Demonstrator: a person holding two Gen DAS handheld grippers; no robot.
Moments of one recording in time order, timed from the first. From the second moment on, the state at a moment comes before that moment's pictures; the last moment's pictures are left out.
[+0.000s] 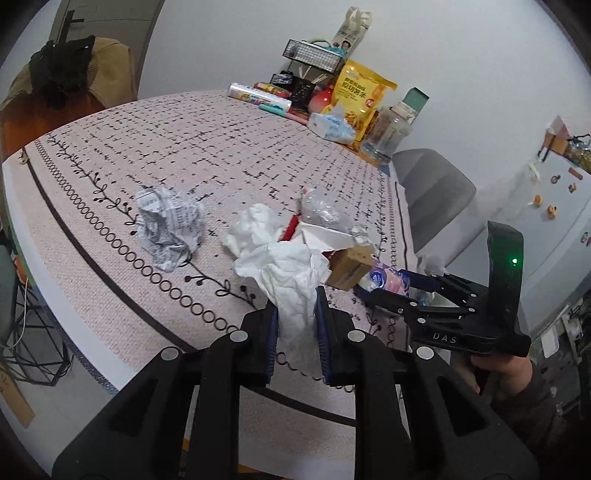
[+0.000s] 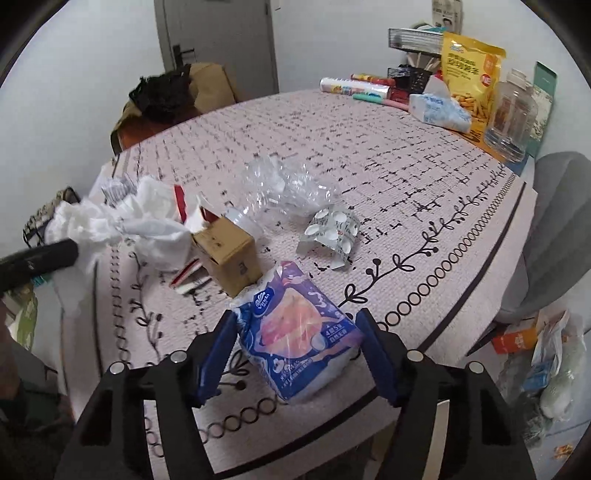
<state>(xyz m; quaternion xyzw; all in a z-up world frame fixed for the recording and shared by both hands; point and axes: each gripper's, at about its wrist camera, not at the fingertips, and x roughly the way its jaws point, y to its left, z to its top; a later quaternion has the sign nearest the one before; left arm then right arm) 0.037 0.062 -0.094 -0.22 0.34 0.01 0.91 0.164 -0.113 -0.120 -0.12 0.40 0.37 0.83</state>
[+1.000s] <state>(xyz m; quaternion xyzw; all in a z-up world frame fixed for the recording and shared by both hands) 0.066 0.032 -0.054 -0.18 0.30 -0.01 0.94 0.171 -0.171 -0.077 -0.01 0.36 0.35 0.86</state>
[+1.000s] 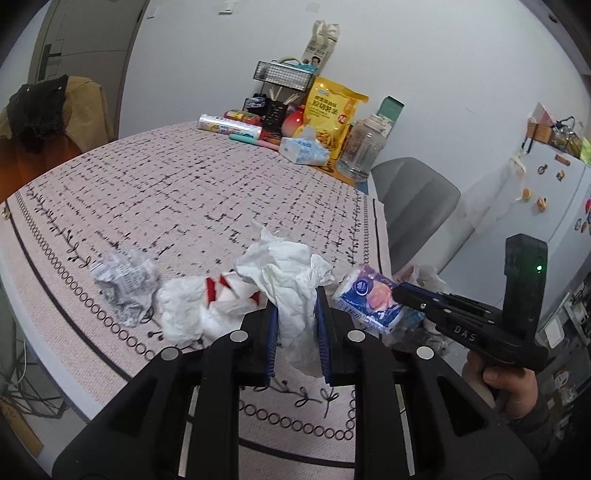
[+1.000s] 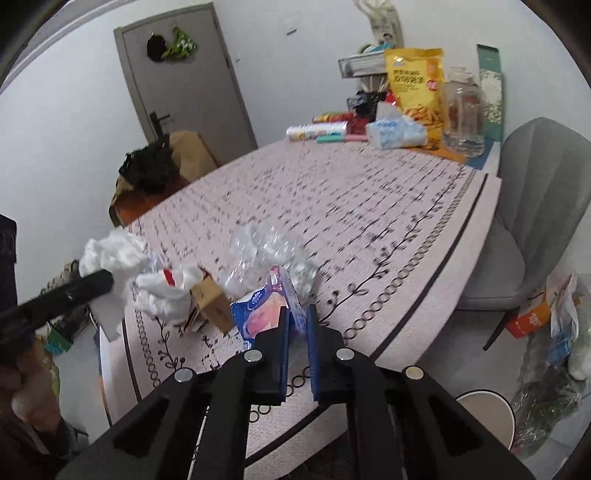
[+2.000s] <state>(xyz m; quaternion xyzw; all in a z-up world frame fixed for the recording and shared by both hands) 0.232 -0.201 -0.107 -0.10 0.42 -0.14 0.89 0.199 -0.413 -0.177 0.14 0.42 0.07 0.89</state>
